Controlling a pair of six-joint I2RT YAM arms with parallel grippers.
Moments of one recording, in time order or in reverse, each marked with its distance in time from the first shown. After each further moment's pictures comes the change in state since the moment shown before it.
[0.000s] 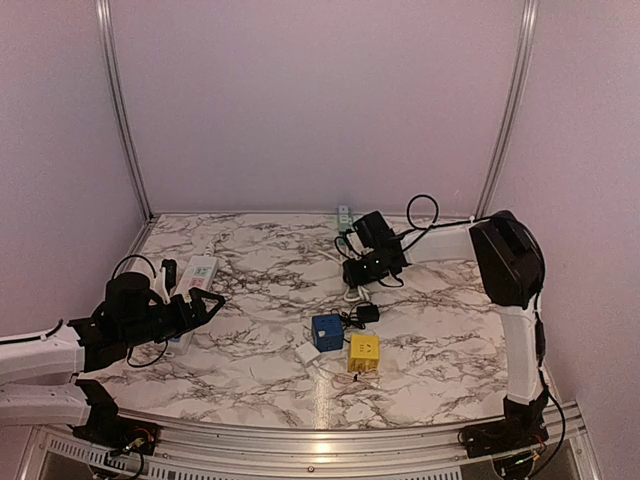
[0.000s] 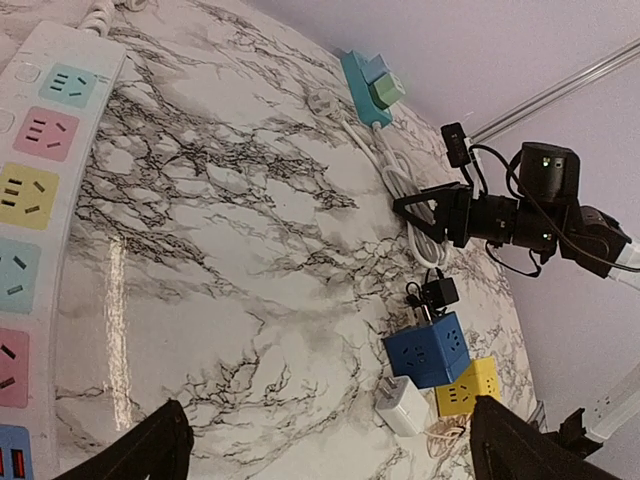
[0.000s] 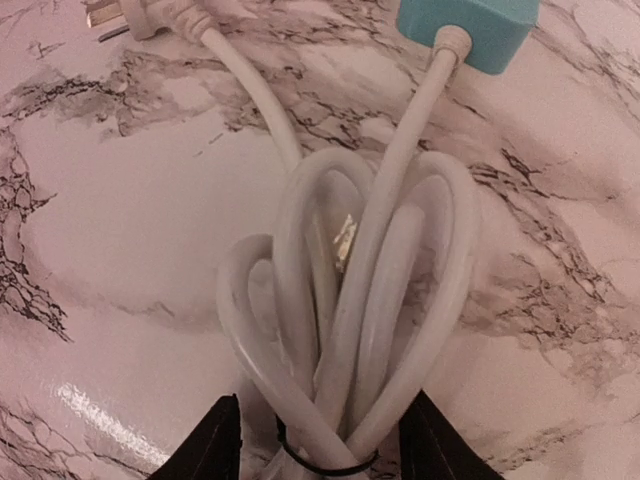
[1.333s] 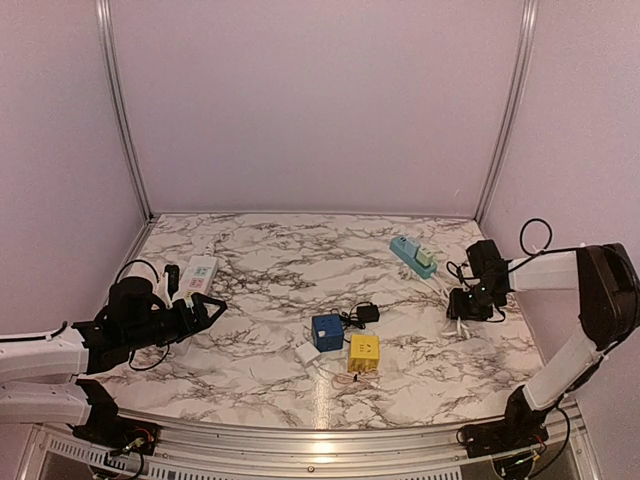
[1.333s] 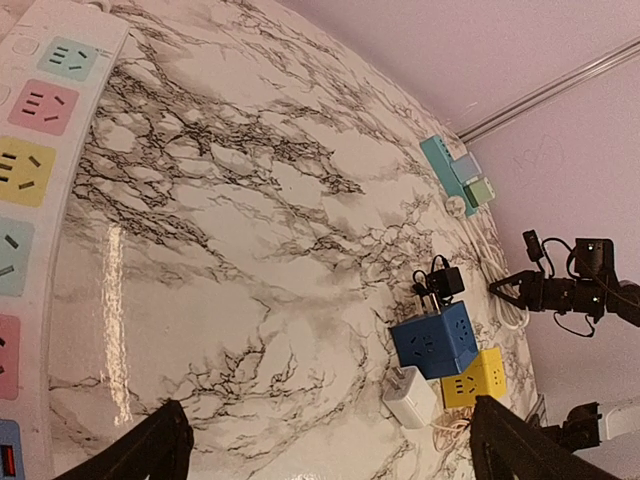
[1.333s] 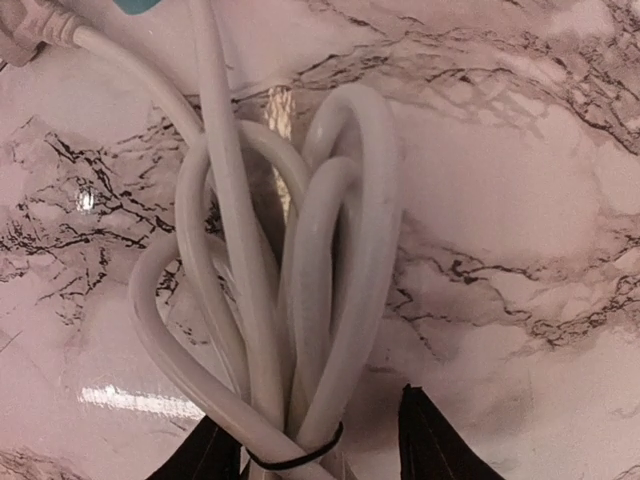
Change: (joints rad) left arm 0.000 0.021 -0.033 0.039 0.019 -0.011; right arm -0.451 -0.632 -0.752 -0.109 -0.026 0.068
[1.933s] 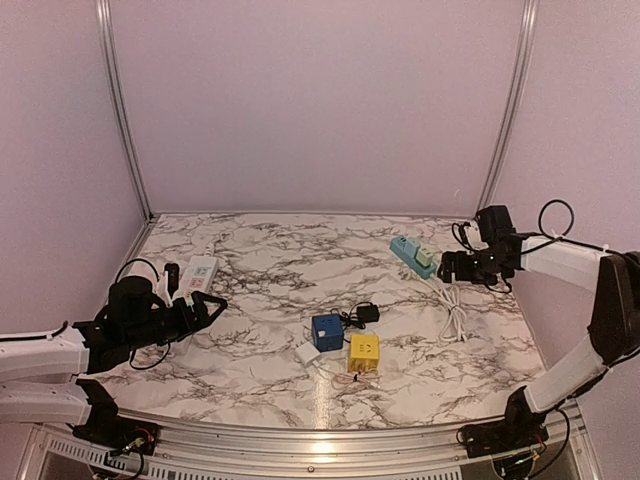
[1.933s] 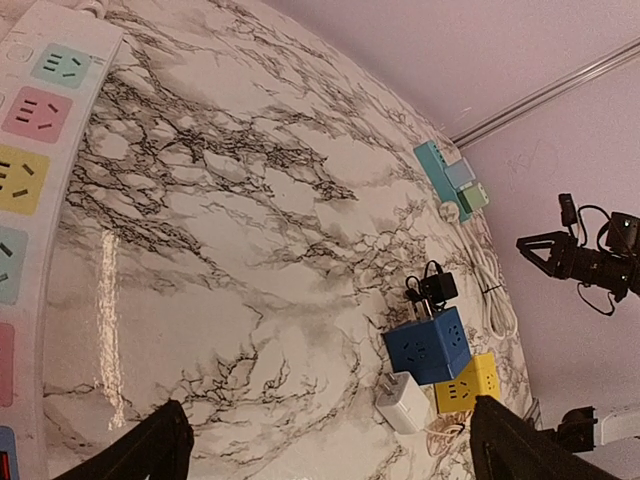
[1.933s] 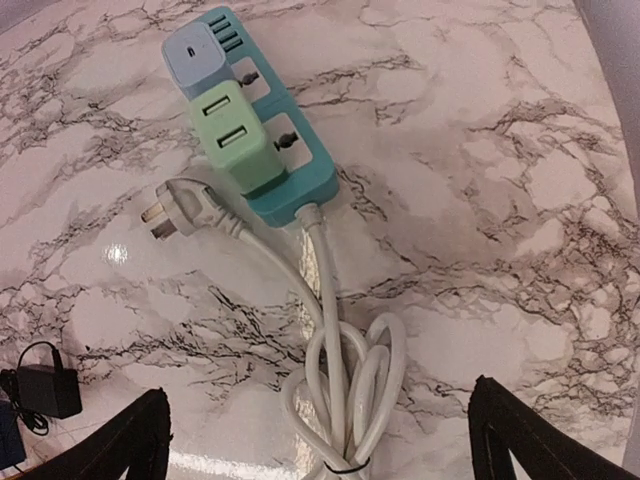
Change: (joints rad) left arm 0.000 0.006 0.000 0.024 0.001 -0.005; right arm 0.000 -0.109 0.169 -0.048 -0.055 -0.065
